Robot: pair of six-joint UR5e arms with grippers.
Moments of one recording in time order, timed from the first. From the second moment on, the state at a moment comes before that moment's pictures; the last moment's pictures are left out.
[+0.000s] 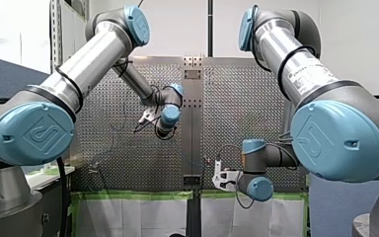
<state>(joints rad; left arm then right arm) -0.43 -2.32 -1.32 -3.08 -2.18 -1.18 2.08 -0.74 2.12 -1.24 1.50 1.67</state>
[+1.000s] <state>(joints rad) -0.53 -2.52 -1.33 -3.10 -2.15 -1.28 2.08 -0.74 2.12 -1.24 1.50 1.66</state>
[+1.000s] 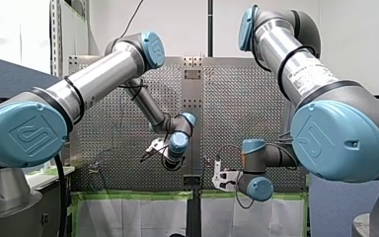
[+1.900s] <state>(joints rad) -0.56 -2.58 -1.38 -3.04 -1.89 -1.52 2.07 -0.74 2.12 -1.23 1.50 1.64</state>
